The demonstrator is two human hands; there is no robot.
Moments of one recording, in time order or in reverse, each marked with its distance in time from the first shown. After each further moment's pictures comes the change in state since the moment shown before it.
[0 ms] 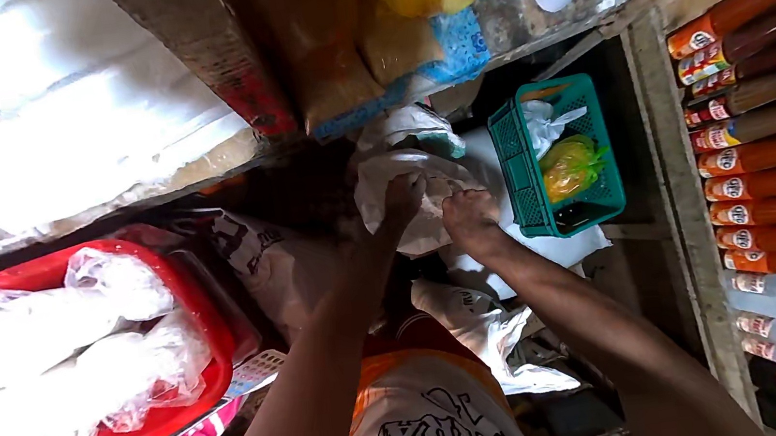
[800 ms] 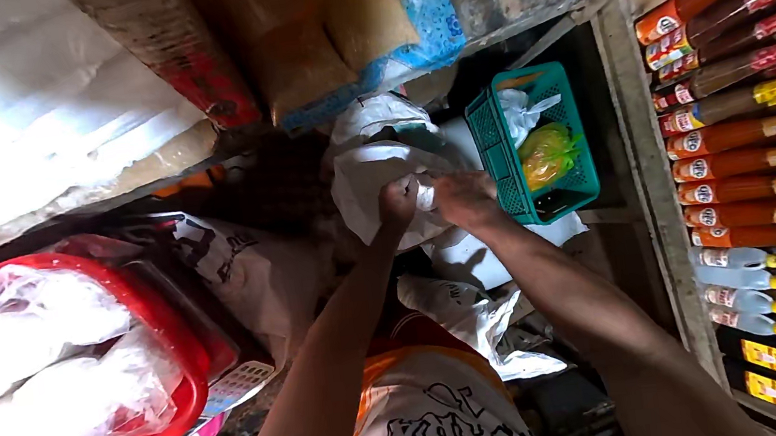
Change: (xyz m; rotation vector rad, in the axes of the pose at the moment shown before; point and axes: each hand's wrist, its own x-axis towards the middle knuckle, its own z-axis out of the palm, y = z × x) left_hand -0.021 -0.001 0.041 -0.056 0.174 0.089; right_hand 0.010 0.023 -0.010 0.160 -0.050 0.037
